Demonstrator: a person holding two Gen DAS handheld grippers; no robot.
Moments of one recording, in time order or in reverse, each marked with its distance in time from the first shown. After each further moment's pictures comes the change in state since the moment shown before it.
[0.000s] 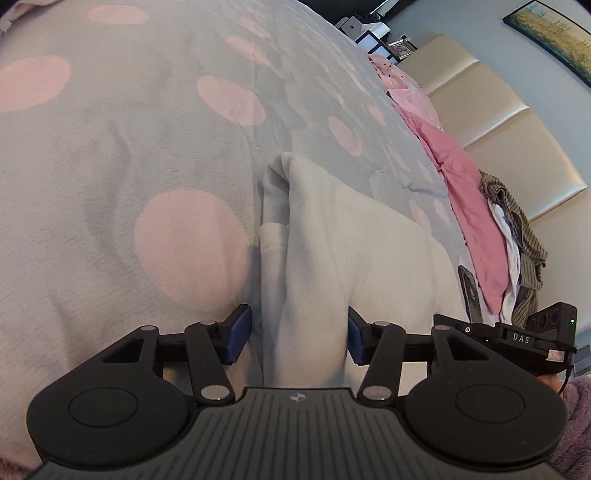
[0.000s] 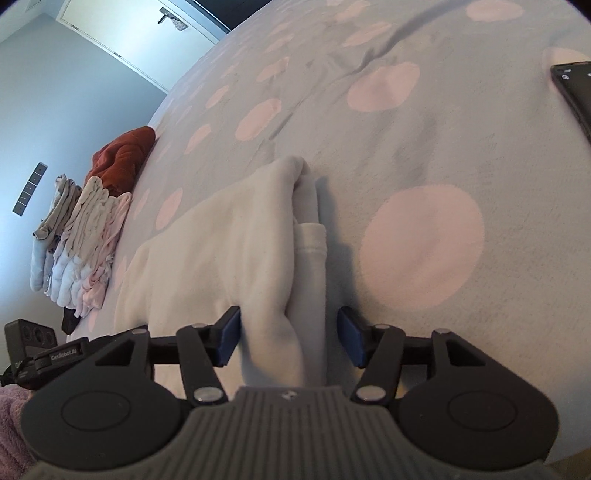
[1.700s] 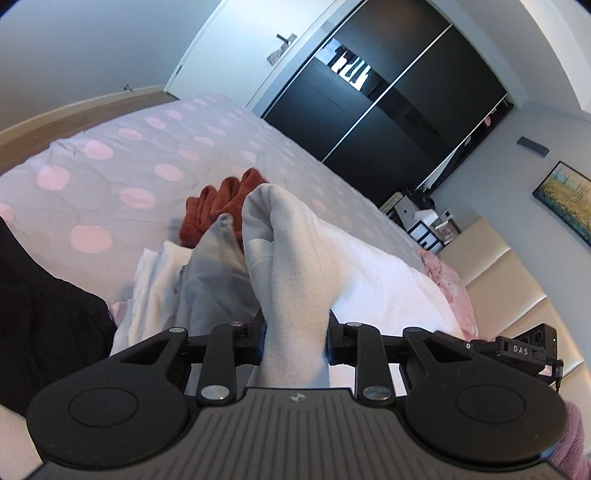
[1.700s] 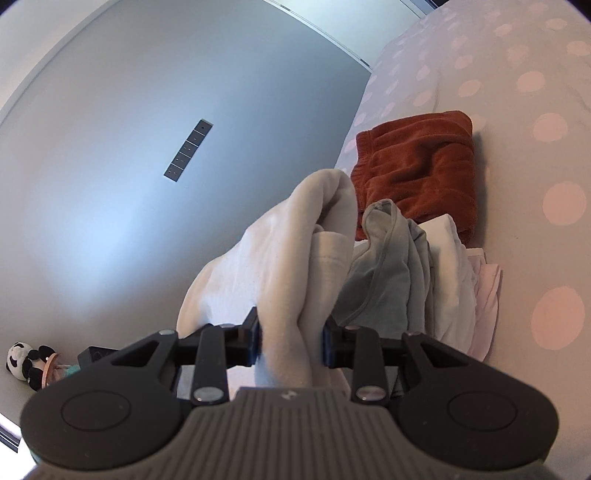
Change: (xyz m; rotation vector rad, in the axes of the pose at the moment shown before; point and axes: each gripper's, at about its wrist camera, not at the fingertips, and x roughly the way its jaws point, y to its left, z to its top) left arm -0.357 0.202 0.242 -0.105 -0.441 0.131; right arm 0.218 0.475 0.160 -0.145 0.137 0.475
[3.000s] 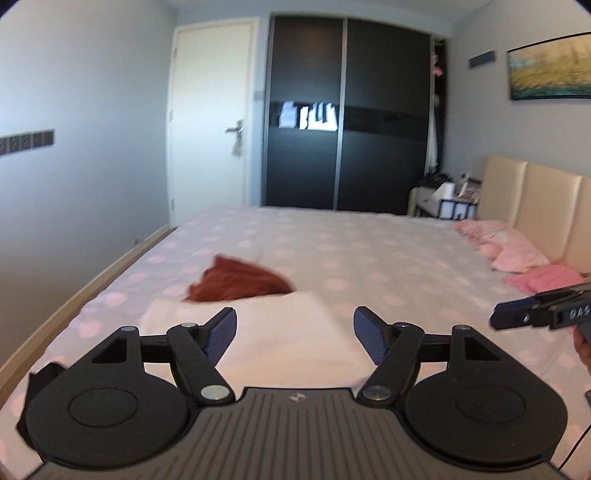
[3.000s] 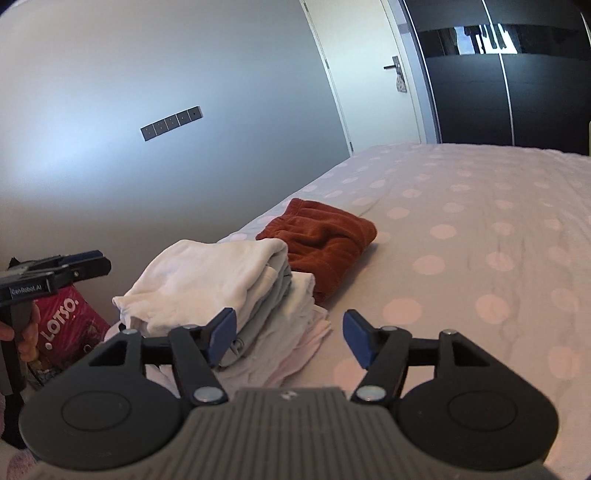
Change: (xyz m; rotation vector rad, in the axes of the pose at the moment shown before) left arm -0.036 -0.253 -0.131 0.584 -0.302 0.251; right arm -0.187 0.012 -0.055 -0.603 -0.173 -0.367
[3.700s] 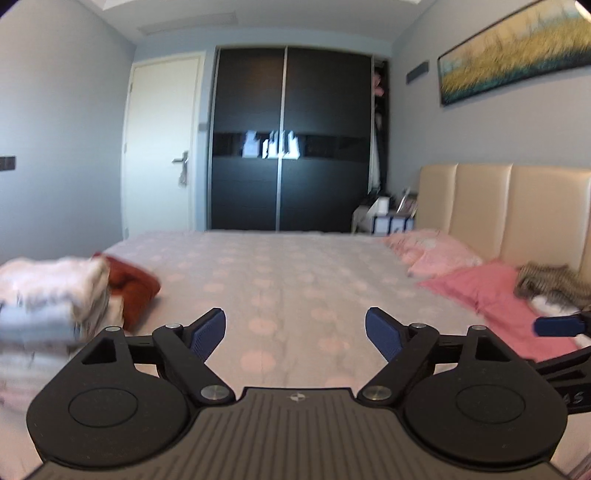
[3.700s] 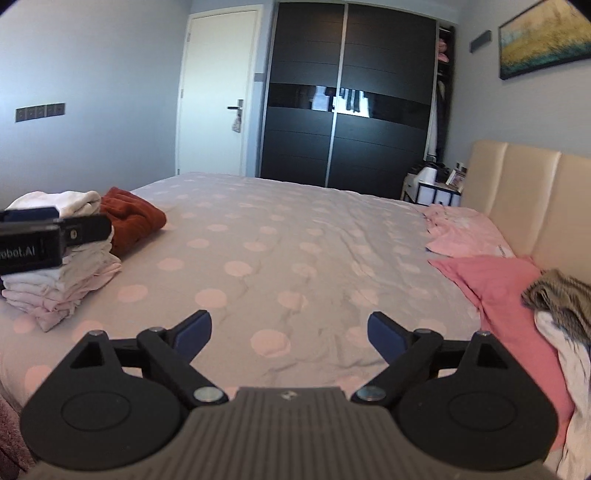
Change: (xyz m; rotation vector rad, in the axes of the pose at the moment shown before) left arm -0.021 -0.281 -0.116 -0.017 -0.021 -0.038; right arm -0.210 -0.047 -0.182 -0.017 -0.135 -0.640
